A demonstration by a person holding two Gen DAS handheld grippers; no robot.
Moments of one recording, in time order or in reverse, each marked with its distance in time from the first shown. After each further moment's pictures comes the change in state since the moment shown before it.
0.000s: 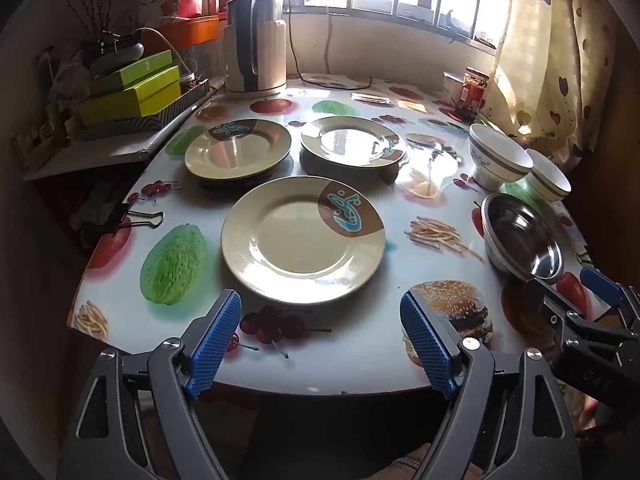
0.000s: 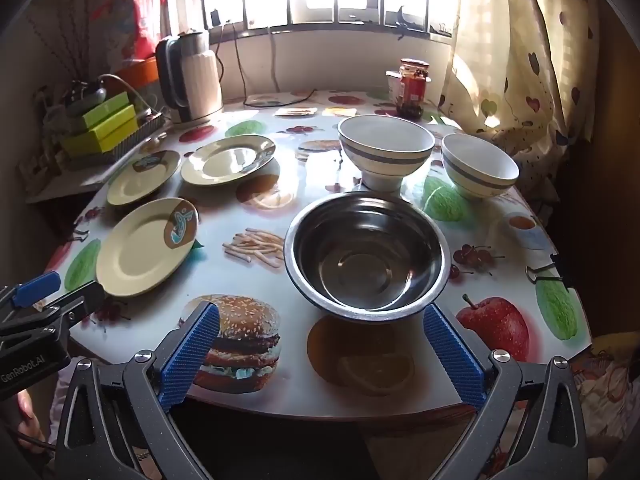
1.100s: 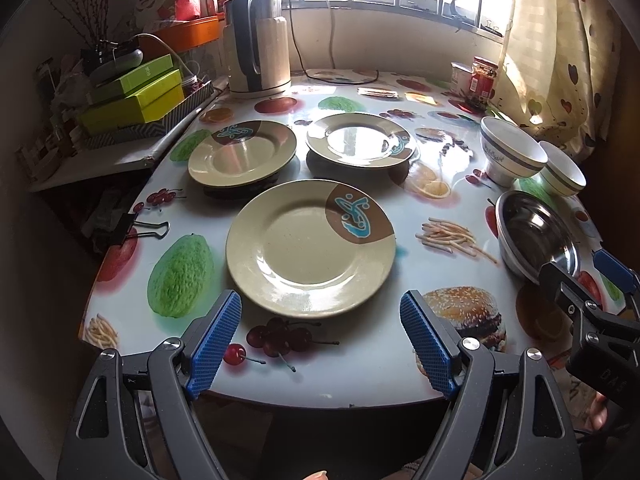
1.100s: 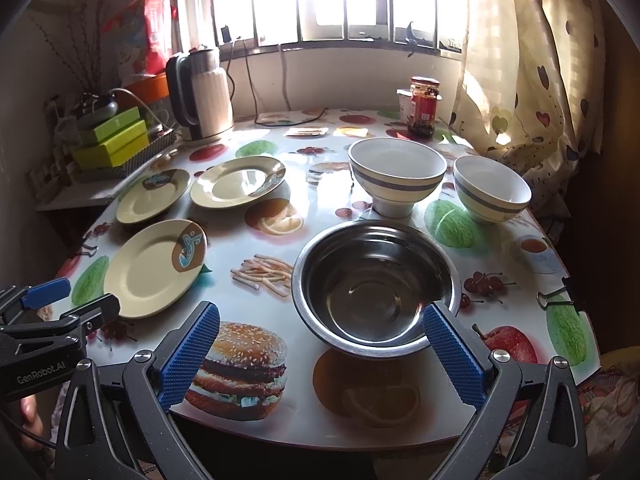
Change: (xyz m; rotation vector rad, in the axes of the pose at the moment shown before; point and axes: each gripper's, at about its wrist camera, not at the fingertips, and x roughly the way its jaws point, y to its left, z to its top) left arm 0.010 -0.007 0.010 0.033 0.026 0.060; right arm 0.004 -0.002 0.010 -0.006 -0.058 0.044
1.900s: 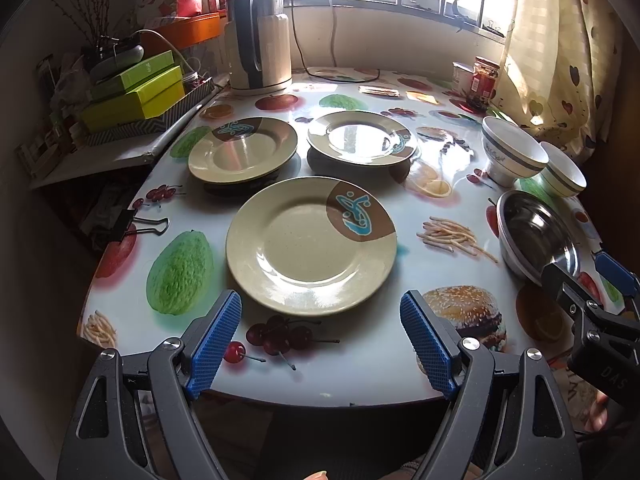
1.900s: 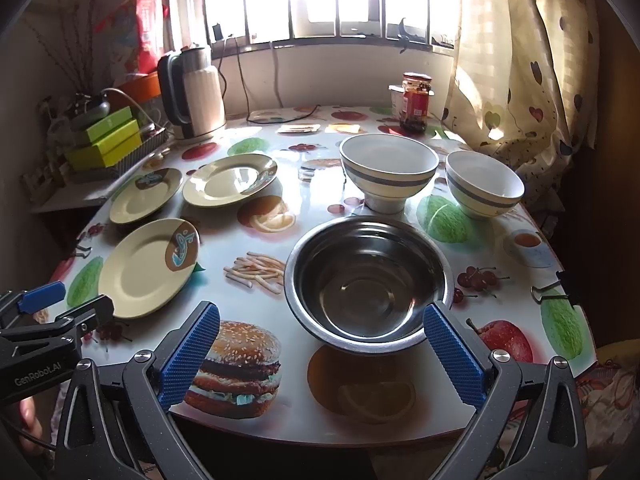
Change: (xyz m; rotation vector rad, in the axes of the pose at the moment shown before) left arm 0.000 0.001 0.000 -0.007 0.008 -0.006; right arm 0.001 -0.003 0.000 0.013 0.012 -0.016
